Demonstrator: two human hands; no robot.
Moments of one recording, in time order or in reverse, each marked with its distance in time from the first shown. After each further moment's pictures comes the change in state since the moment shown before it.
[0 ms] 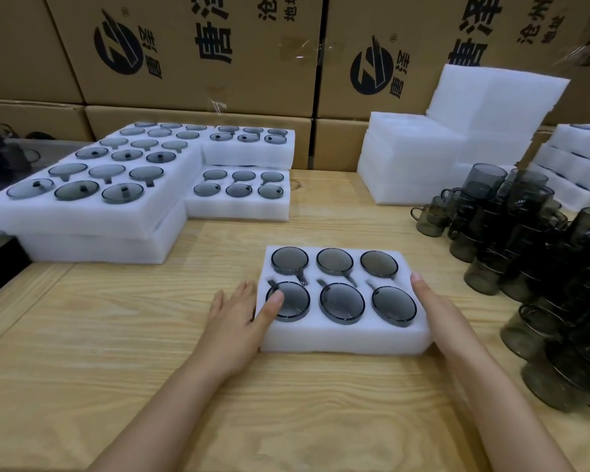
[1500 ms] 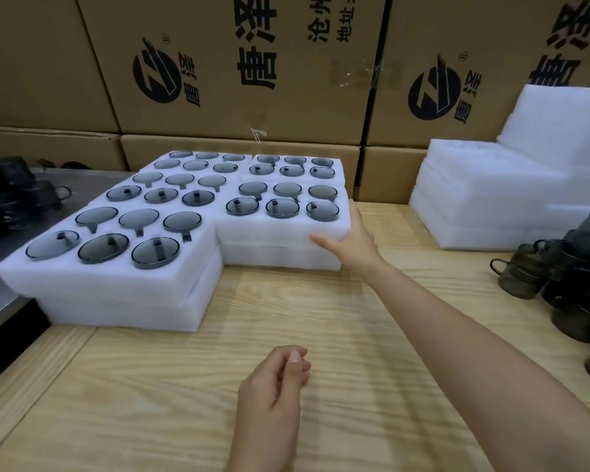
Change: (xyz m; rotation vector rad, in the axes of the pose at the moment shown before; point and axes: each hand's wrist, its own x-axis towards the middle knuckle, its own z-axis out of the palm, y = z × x) left_hand 0.039 -0.016 -0.003 -0.728 0.419 -0.079; right_hand 0.210 -0.131 0.182 -0.213 -0.049 -0.513
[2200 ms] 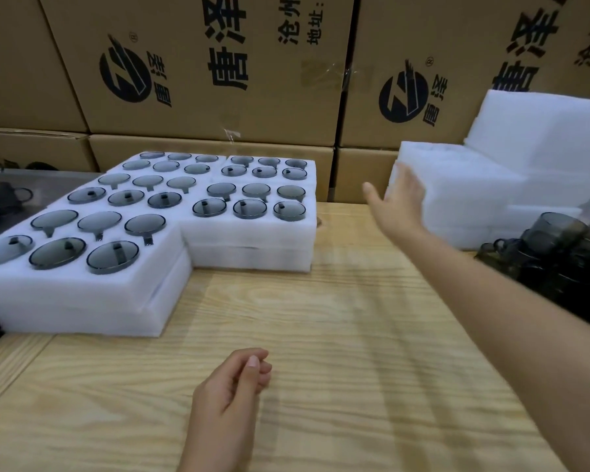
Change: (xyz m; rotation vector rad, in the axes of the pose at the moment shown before) left_hand -0.001 0.003 0.000 0.029 0.003 0.010; right_hand 0.024 0.000 -0.107 -0.322 0.374 -0.030
